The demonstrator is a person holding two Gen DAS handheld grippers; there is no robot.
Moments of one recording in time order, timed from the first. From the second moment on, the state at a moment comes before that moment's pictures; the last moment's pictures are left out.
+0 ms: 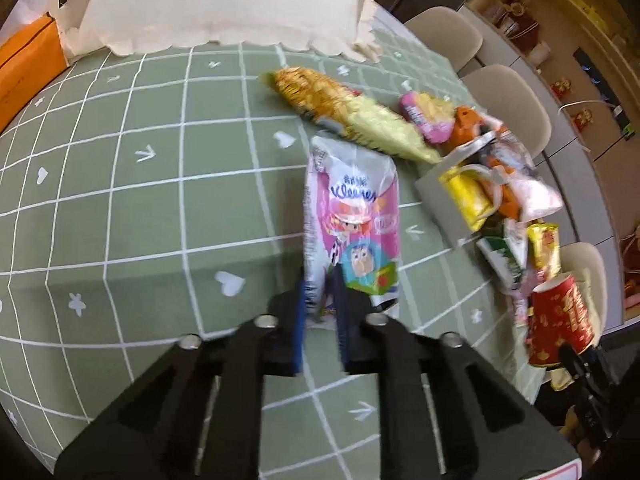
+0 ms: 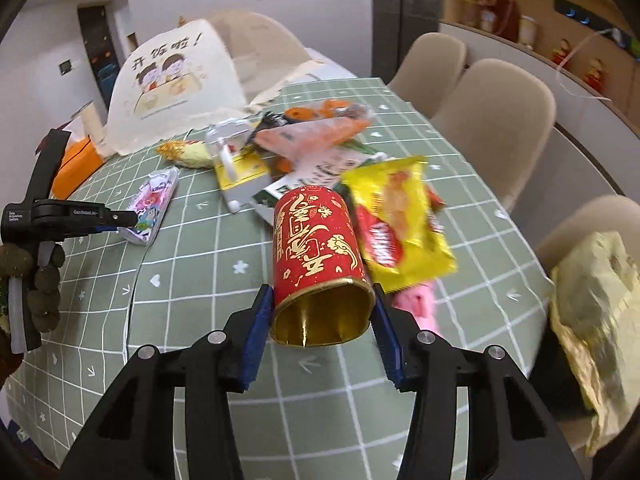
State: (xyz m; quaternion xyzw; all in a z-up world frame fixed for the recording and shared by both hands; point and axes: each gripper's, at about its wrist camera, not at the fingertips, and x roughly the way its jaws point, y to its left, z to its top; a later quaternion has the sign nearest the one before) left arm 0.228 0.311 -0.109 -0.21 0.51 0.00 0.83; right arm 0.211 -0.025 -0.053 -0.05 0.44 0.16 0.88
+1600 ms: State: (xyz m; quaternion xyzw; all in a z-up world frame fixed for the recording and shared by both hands) left arm 0.282 -0.174 -0.037 0.00 0.54 -0.30 0.78; right arm 0.230 -0.370 -0.041 0.07 0.45 0.07 0.89
